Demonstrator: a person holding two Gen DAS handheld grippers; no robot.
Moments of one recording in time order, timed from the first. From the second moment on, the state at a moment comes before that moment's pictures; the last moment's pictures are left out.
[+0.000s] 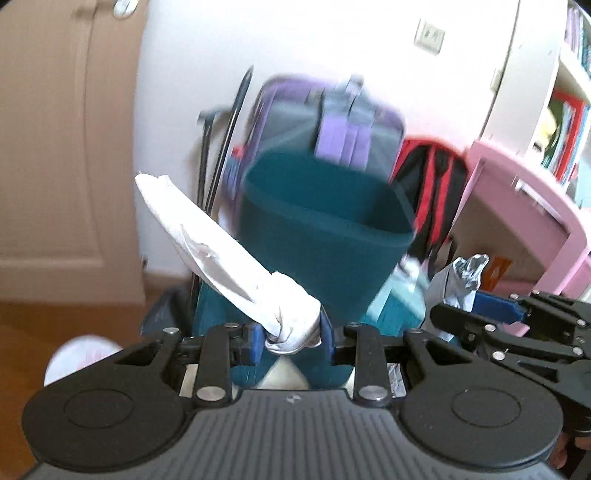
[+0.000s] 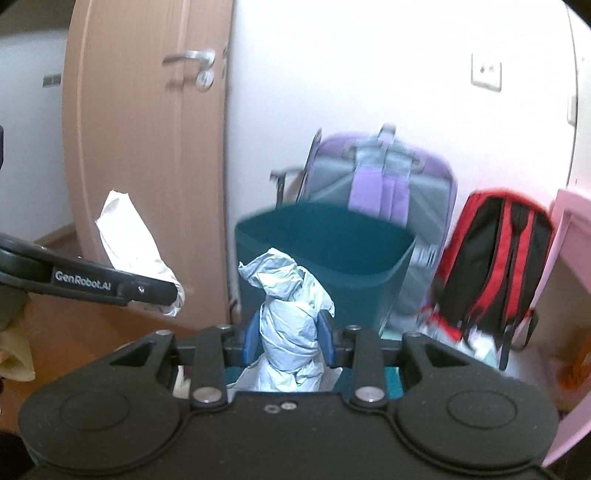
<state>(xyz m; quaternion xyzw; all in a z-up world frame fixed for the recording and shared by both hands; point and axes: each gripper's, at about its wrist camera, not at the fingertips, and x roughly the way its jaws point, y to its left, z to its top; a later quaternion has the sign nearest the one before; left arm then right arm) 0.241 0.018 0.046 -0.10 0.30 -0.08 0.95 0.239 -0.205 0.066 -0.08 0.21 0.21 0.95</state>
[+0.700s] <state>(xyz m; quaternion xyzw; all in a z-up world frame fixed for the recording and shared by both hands) 0.413 -0.031 0.093 -0.04 0.30 -0.09 0.95 0.388 -0.206 0.093 -0.09 0.18 0.16 0.97</state>
